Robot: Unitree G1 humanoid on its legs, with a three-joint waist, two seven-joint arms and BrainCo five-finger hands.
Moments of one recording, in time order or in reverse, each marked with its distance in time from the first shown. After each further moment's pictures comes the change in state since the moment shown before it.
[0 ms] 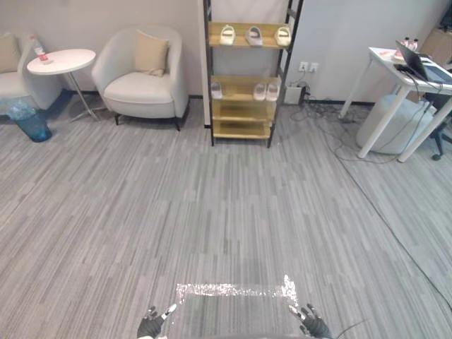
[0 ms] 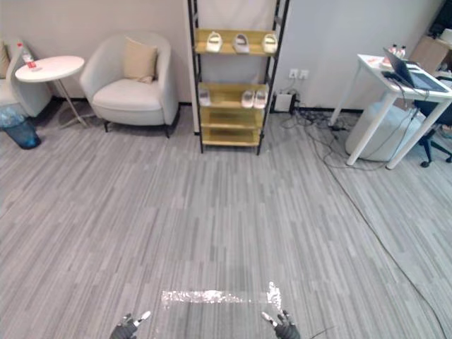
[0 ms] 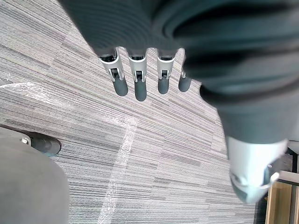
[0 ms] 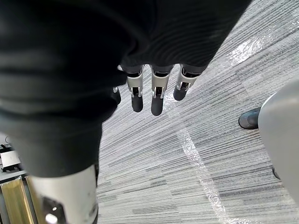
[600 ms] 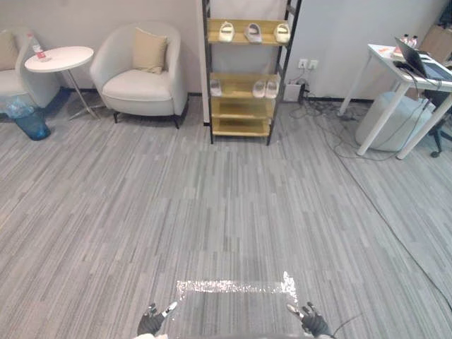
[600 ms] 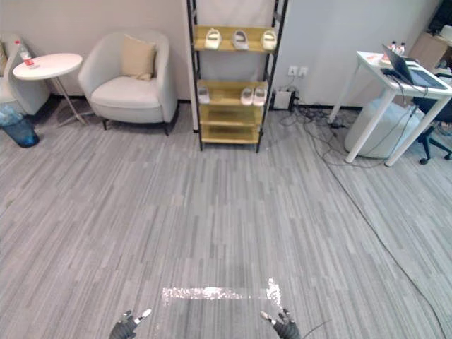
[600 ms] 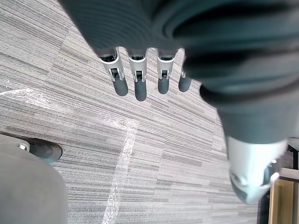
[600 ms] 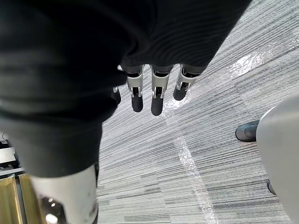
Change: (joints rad) left arm -0.003 0.002 -0.010 -0.001 0.017 -0.003 0.028; right arm -0.013 0.002 0.001 0.003 -0.033 0.005 -0.048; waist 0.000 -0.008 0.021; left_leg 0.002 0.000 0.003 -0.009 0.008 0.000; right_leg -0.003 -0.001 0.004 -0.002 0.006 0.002
